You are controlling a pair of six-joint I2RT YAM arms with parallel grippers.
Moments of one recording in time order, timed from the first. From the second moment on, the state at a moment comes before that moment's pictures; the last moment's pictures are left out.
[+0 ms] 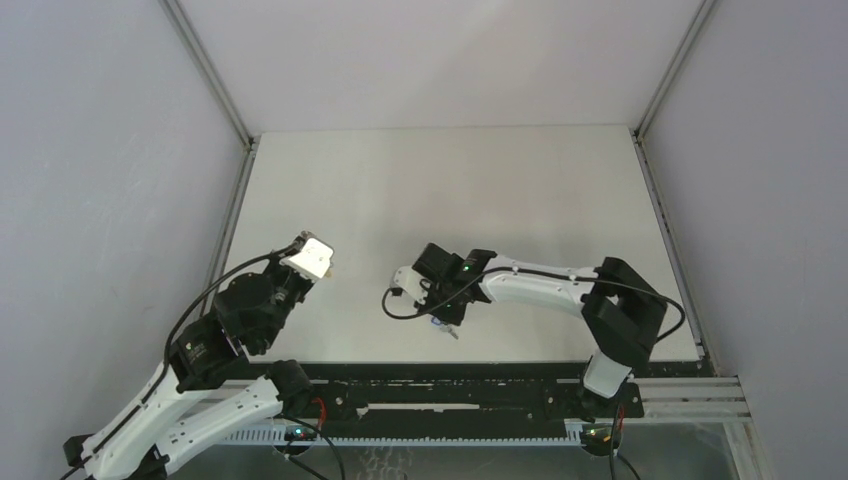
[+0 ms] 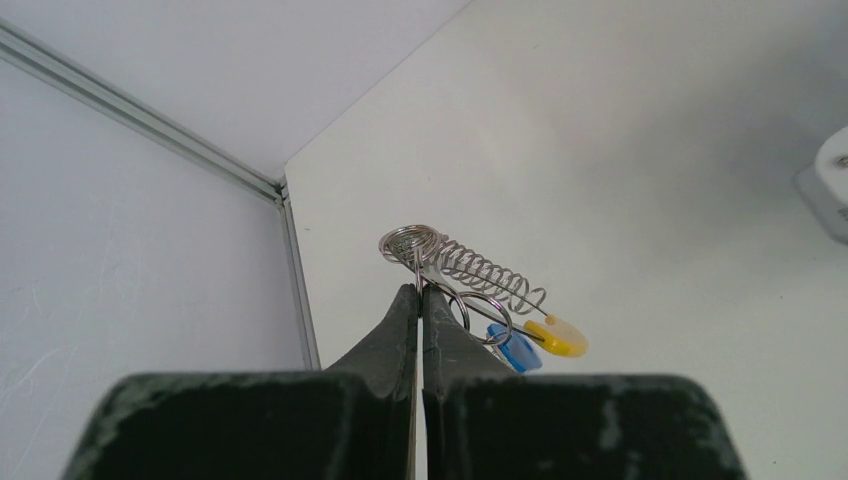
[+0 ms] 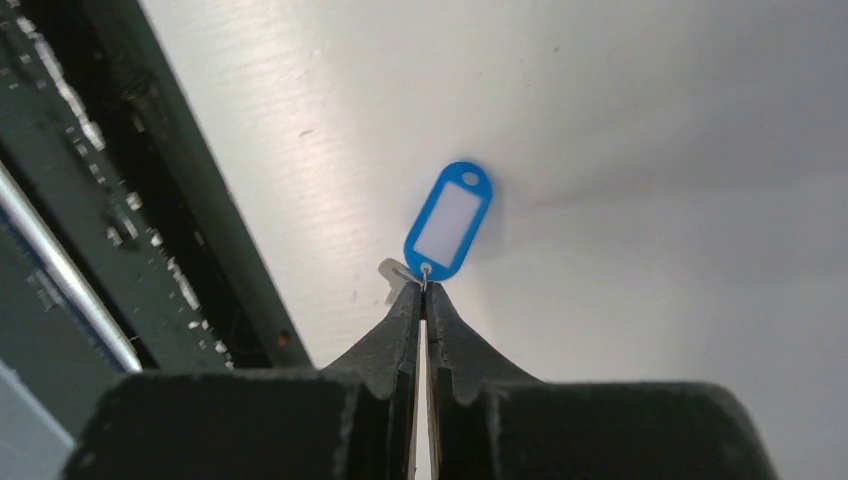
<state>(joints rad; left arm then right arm) -0.89 0.47 0.86 -0.64 -0.64 0.41 1.02 1.64 1.10 -0.66 -0.18 -0.26</state>
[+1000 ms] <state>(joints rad) -0.78 0.49 0.86 -0.61 -0.50 0.39 1.02 1.96 1.37 -0.74 -0.13 -0.32</state>
